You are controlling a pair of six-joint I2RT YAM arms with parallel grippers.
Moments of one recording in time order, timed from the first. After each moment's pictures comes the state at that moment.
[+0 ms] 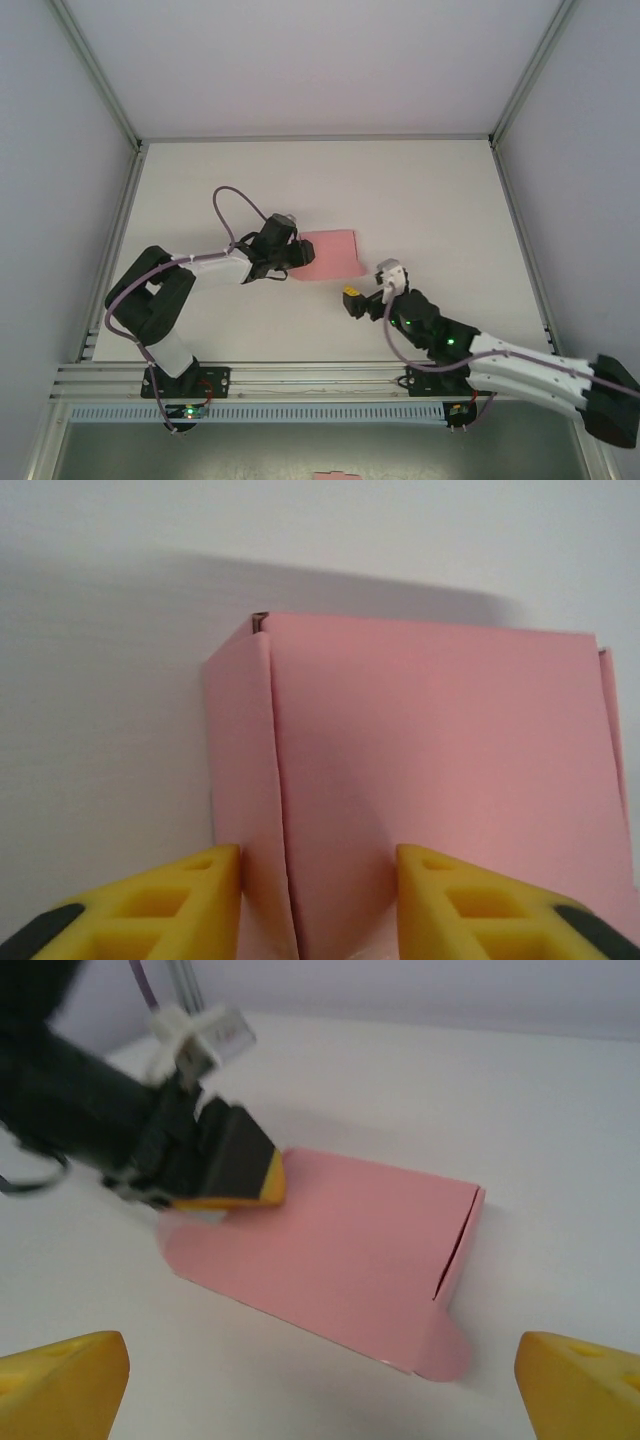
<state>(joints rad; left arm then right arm) -0.60 1.67 0.83 0.02 0.16 -0.79 1.00 0.58 0.15 0.15 0.39 0.30</state>
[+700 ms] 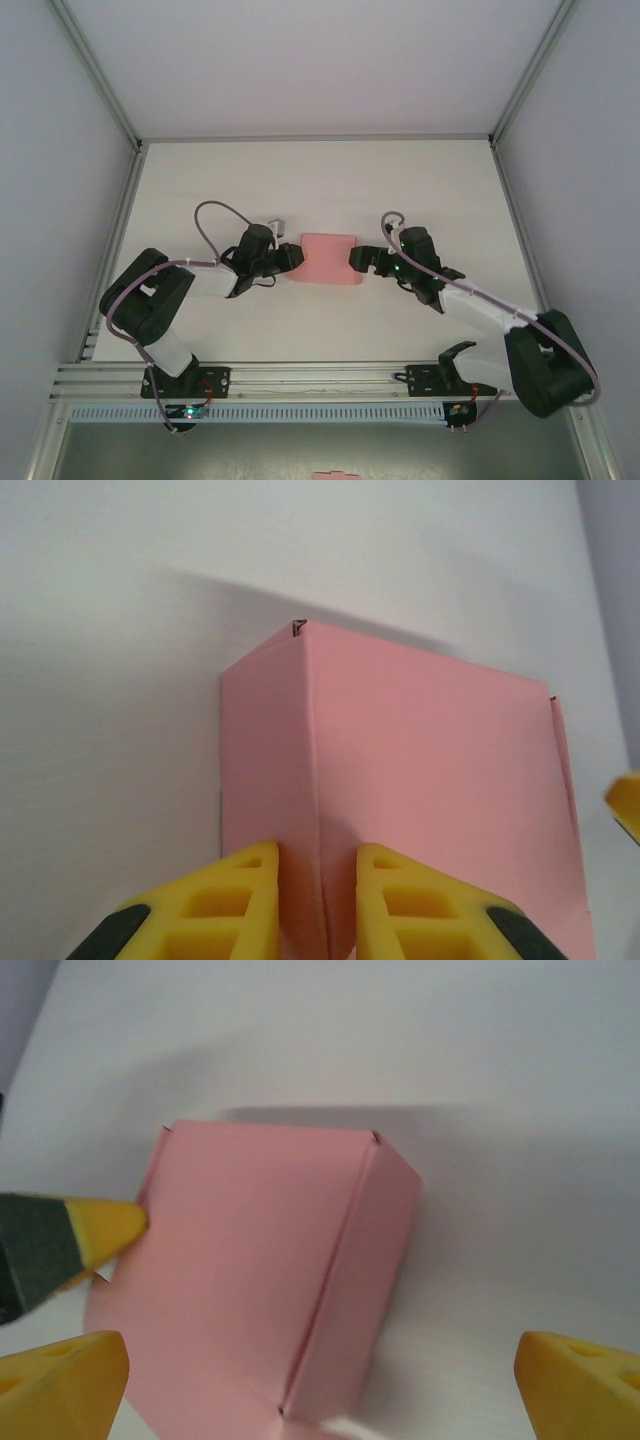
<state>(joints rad) -0.50 1.65 0.57 0.47 0.36 -0.79 0.41 1.23 0.47 0.12 -0.31 0.57</state>
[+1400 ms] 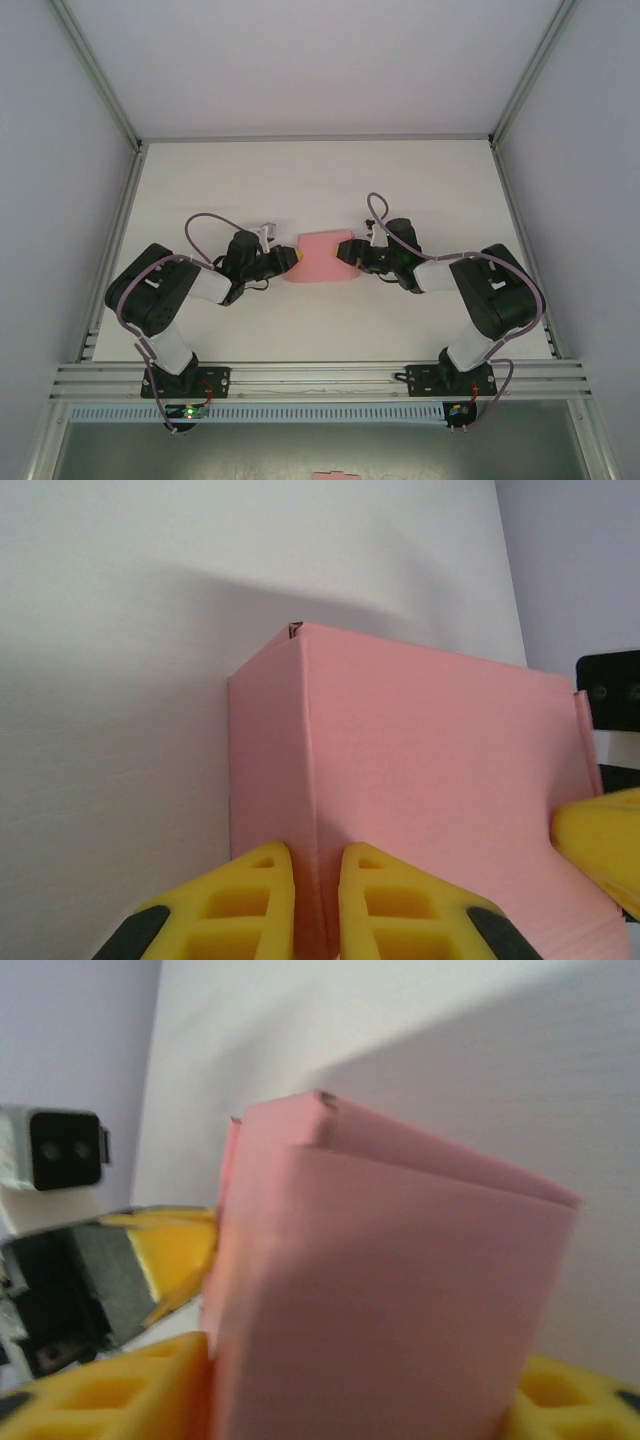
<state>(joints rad) -0.44 1.71 0.48 0.72 0.48 -0.87 0.40 1.65 0.52 0.55 -0.65 0.84</state>
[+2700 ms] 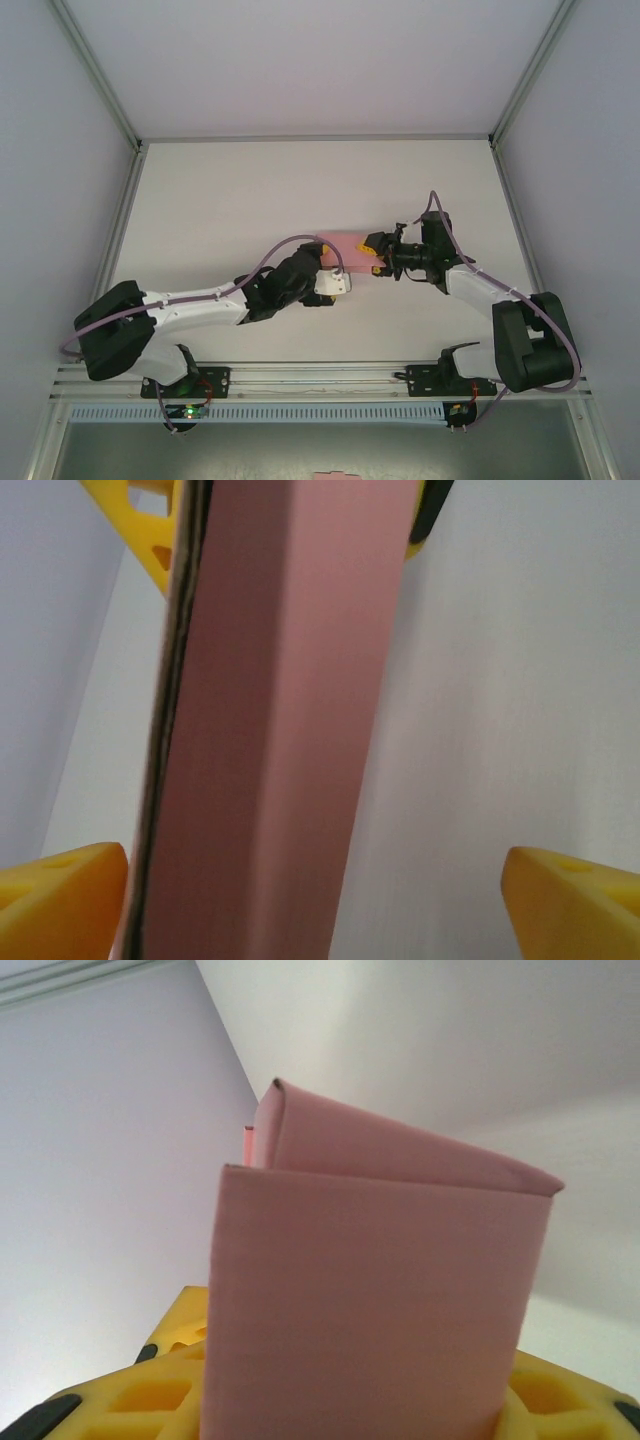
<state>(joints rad) -0.98 1.43 0.73 0.10 -0.16 0.70 0.19 1.32 0.52 0.15 -0.98 1.34</state>
